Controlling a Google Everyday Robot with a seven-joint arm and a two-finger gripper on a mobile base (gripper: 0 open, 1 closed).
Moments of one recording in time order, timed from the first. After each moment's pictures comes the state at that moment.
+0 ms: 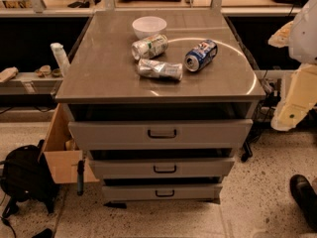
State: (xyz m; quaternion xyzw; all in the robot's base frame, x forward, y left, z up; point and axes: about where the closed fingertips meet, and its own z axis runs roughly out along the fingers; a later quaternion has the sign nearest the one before) arm 0.438 -0.217 0.976 -0.60 0.78 -0.03 0.16
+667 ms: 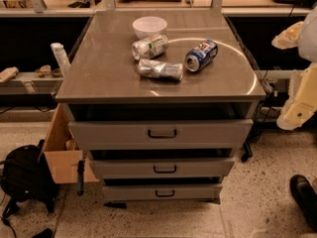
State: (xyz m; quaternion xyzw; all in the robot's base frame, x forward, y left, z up) arm 0.438 -0.224 0.976 -0.60 0.78 0.00 0.18
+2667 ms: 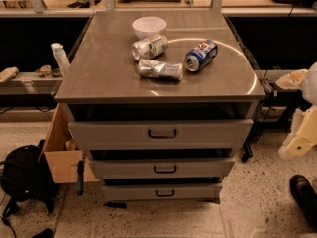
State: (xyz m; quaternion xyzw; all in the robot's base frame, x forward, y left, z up) arm 0.429 -0.255 0.894 -0.57 0.80 0.08 0.19
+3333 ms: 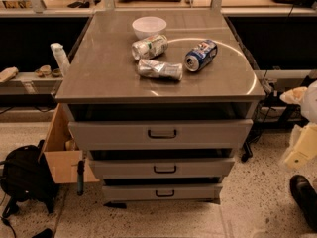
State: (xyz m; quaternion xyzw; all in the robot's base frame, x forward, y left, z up) arm 0.427 -0.281 0.851 -0.54 0.82 0.06 0.18
